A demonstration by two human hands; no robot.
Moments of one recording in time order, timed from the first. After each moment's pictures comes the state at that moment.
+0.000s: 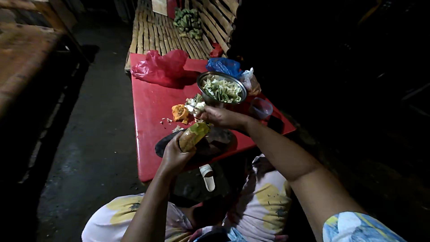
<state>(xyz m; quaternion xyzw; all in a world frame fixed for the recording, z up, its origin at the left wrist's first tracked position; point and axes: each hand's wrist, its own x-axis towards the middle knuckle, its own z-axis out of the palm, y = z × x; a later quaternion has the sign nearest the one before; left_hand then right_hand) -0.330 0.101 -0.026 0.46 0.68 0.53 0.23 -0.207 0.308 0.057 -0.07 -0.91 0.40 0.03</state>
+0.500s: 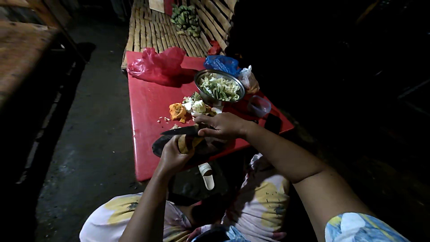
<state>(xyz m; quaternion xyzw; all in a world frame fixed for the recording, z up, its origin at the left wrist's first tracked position) -0.328 0.099 -0.031 0.49 0.68 0.51 0.19 -0.187 0.283 0.066 -0.05 -0.99 0.16 -0.01</state>
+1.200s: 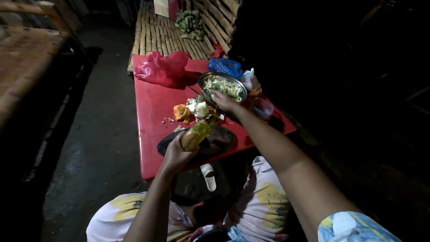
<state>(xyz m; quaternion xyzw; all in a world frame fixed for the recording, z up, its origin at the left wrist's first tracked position) -0.330 0.100 -0.024 0.47 0.68 0.51 0.24 -0.237 0.346 0.056 -0.36 -0.82 0.42 0.09</state>
